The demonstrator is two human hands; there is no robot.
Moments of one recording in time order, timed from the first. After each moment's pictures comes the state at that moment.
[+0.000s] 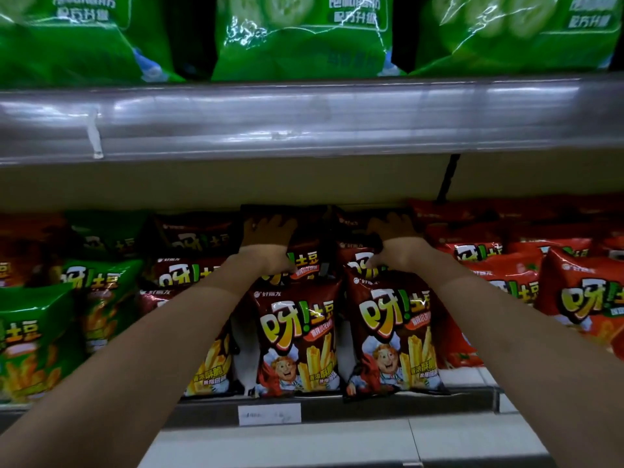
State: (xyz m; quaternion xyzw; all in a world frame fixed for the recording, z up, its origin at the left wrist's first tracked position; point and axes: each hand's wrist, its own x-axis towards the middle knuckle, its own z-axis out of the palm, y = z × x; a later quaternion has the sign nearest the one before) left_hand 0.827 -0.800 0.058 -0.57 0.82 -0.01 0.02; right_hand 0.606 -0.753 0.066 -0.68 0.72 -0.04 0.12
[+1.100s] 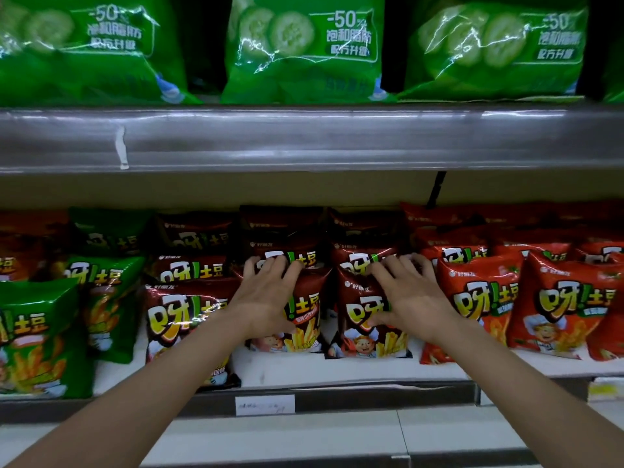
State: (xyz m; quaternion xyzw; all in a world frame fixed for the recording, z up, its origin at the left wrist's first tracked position) left_hand 0.843 -0.718 0.040 -0.48 0.88 -0.03 0.04; right_hand 0.608 -0.662 0.043 -0.76 0.64 0.01 -0.04
